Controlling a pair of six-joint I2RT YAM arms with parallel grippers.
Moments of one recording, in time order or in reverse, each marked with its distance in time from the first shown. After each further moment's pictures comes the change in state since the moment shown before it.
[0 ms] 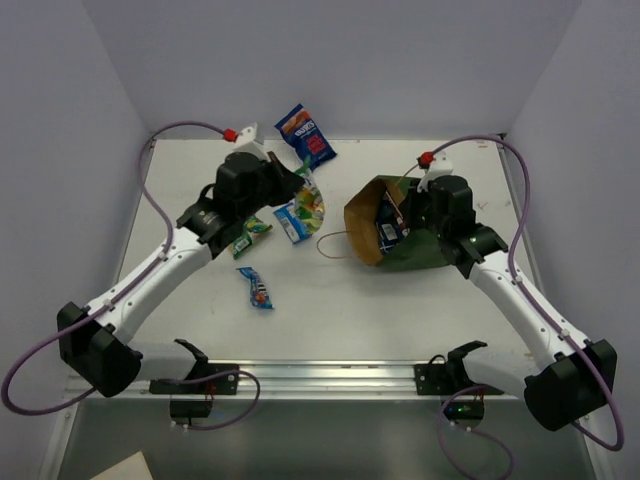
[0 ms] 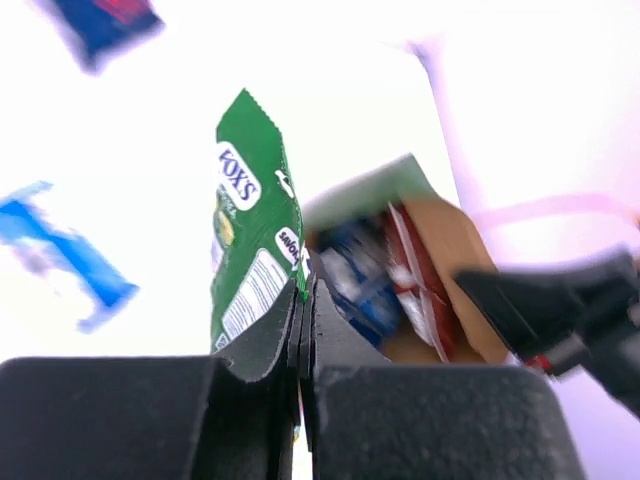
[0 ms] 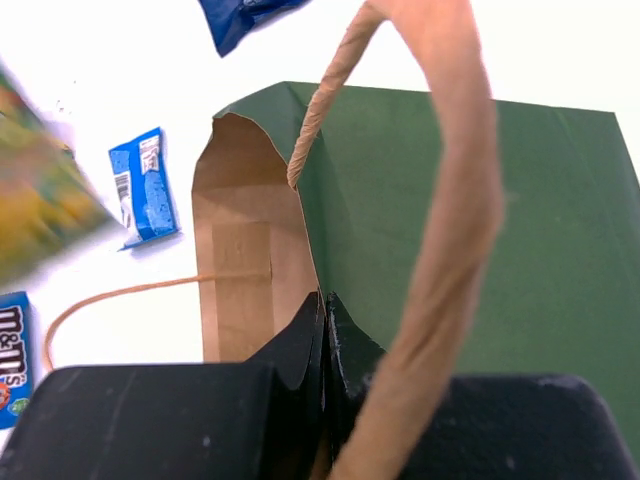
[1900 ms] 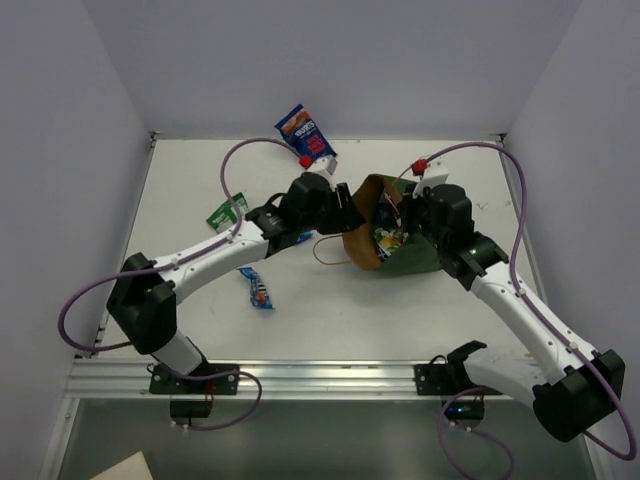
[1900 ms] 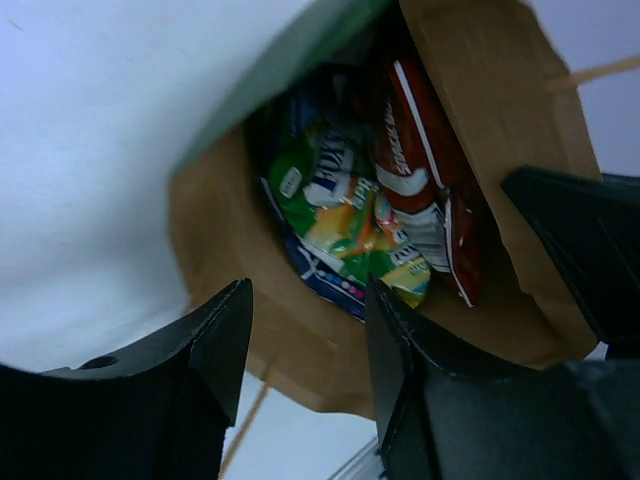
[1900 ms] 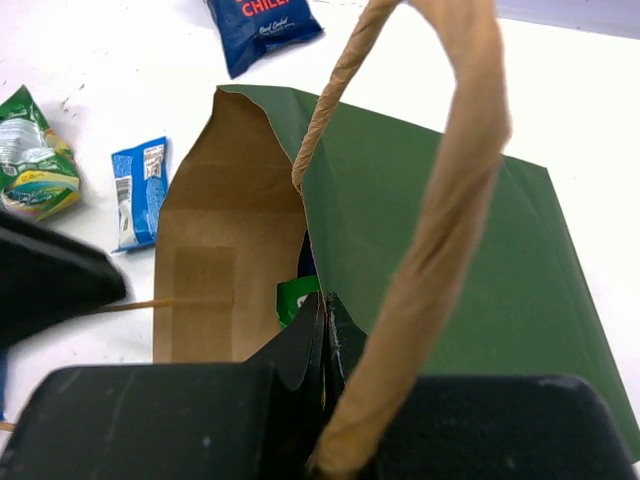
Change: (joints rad) left arm -0.118 0.210 0.039 0.002 0.064 -0.023; right arm 0.073 -0.067 -0.045 0.054 0.080 -0.084
